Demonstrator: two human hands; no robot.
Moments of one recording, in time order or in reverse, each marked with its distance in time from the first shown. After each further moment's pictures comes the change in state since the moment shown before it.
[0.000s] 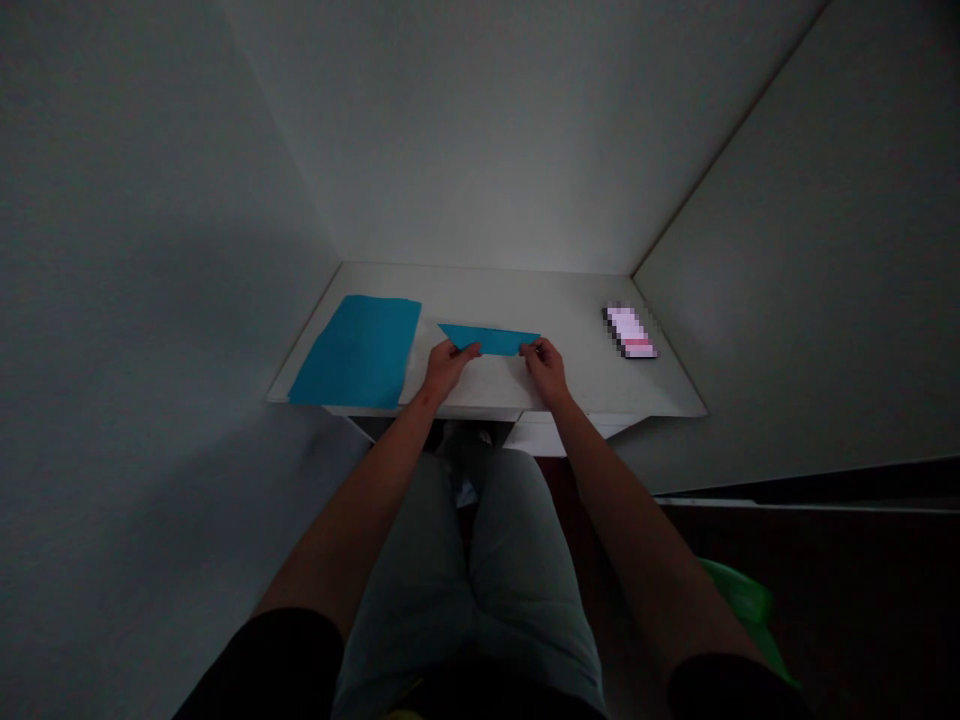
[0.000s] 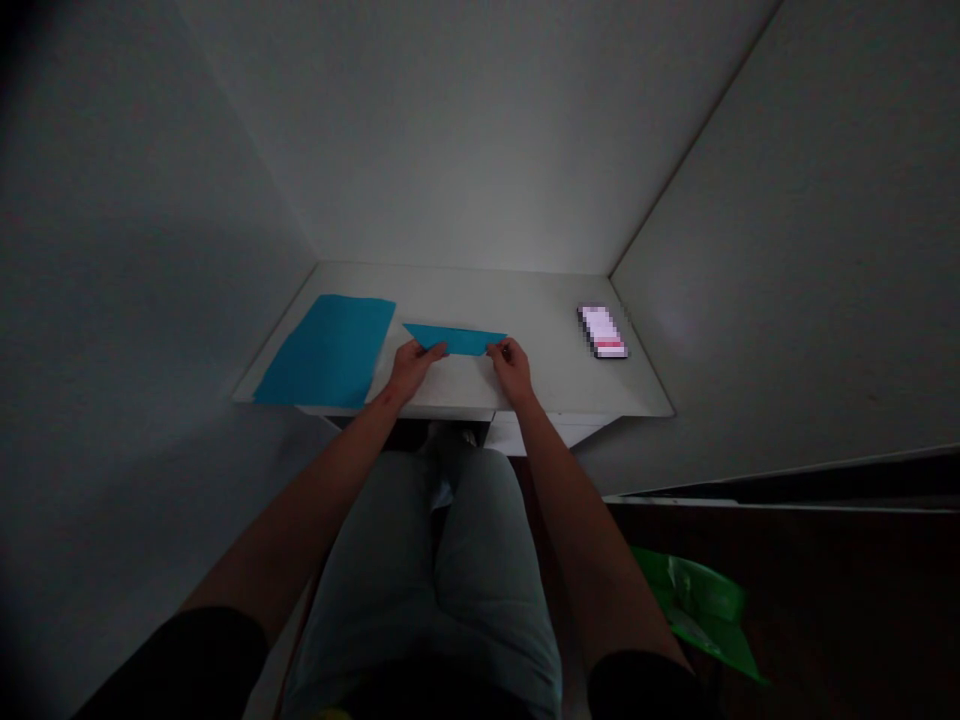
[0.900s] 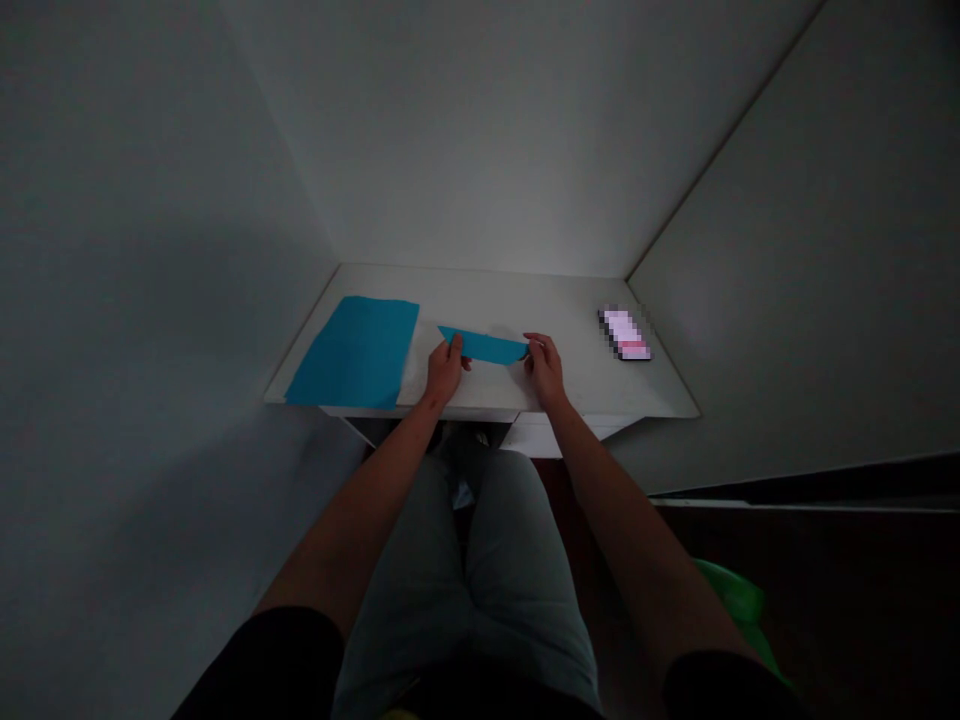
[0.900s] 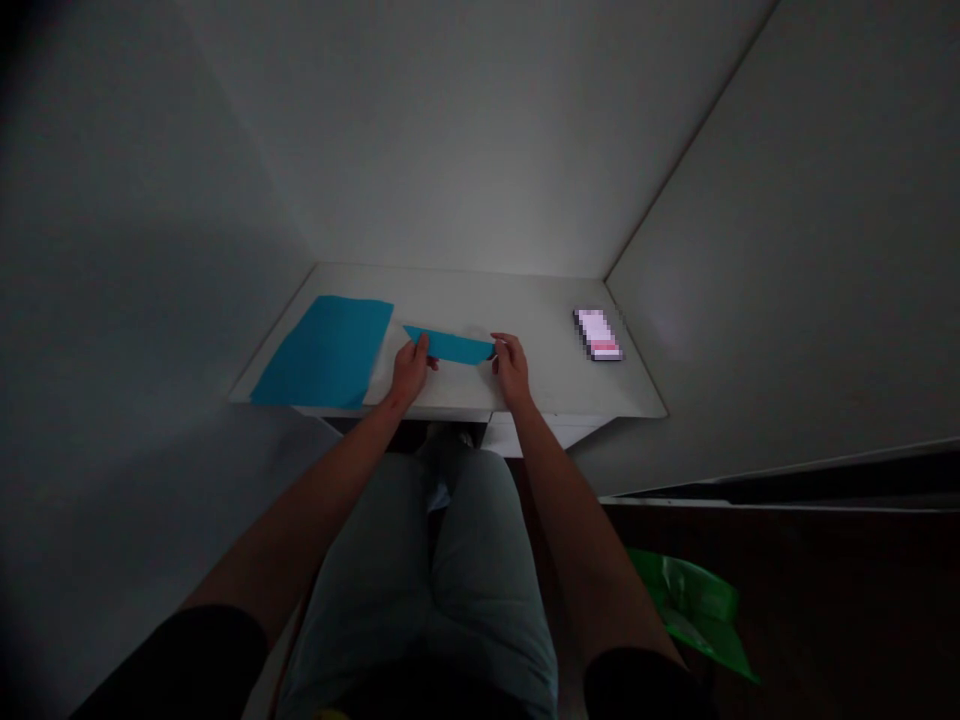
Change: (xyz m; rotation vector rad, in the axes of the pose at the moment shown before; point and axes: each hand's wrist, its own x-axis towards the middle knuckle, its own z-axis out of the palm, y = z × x) left_hand -0.011 0.011 0.011 0.162 0.169 0.036; right_hand -0.007 -0.016 0.000 0.137 0.080 -0.053
